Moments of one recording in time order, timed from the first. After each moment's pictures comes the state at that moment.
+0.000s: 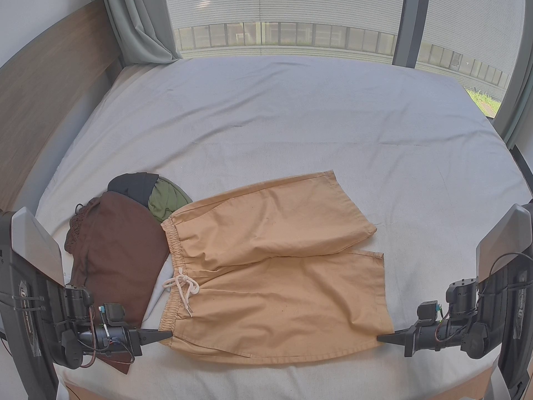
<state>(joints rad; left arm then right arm) 0.11 2.38 -0.05 -1.55 -0.97 -0.07 0.10 2.39 -0.04 -1.54 0.71 0.02</state>
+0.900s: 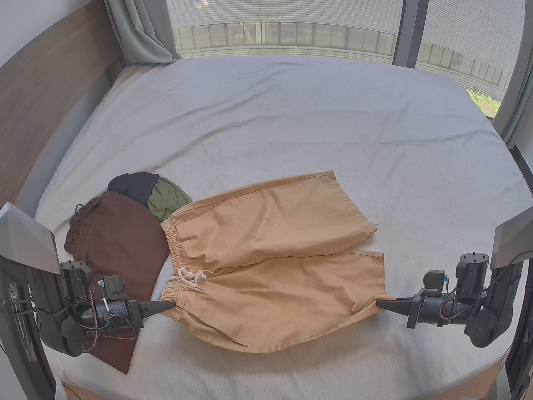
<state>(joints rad) 0.06 2.27 -0.18 -1.55 -0.95 -0.30 0.13 2.21 -0.14 -1.54 0.74 0.20</state>
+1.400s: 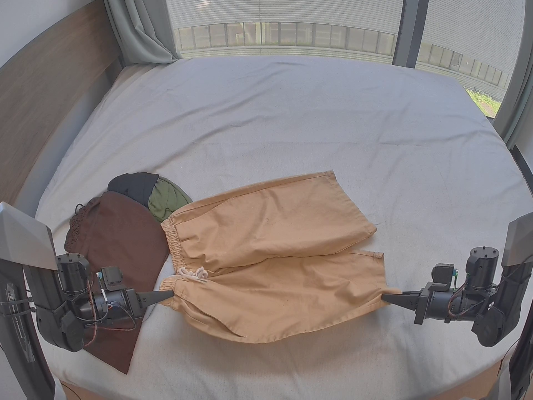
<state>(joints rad) 0.06 2.24 -0.23 -1.55 -0.94 -0.38 0.12 2.11 -0.12 -1.54 0.76 0.21</state>
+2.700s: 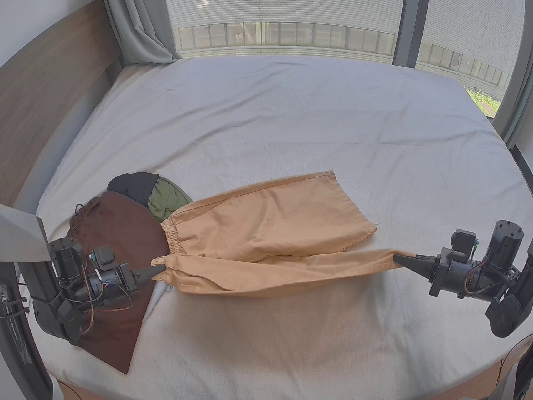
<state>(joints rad) 0.07 2.19 -0.31 -1.55 -0.84 -0.55 0.13 1.89 -0.18 -1.54 0.76 0.29</state>
